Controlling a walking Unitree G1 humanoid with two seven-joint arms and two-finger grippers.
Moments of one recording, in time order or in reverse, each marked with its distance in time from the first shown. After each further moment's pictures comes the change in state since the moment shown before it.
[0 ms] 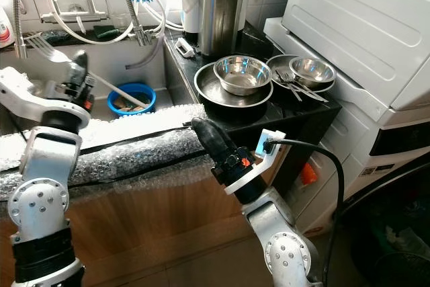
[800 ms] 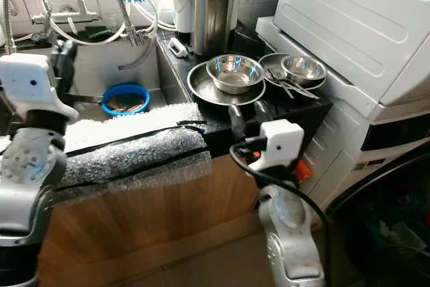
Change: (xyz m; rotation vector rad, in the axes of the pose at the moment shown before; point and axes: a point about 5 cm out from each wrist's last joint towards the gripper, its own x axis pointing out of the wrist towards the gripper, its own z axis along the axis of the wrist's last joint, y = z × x) left arm -0.011 0.001 0.003 0.914 -0.123 -0.153; right arm -0.021 -0.023 0.021 -0.644 -0.131 -0.415
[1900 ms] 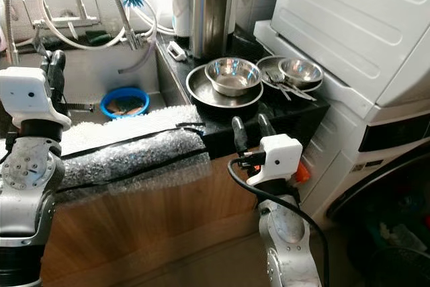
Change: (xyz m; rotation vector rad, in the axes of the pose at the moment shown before) left arm -0.001 0.000 -0.017 -0.043 0.019 0.071; right arm -0.007 0.014 -0.006 -0.009 -0.001 0.014
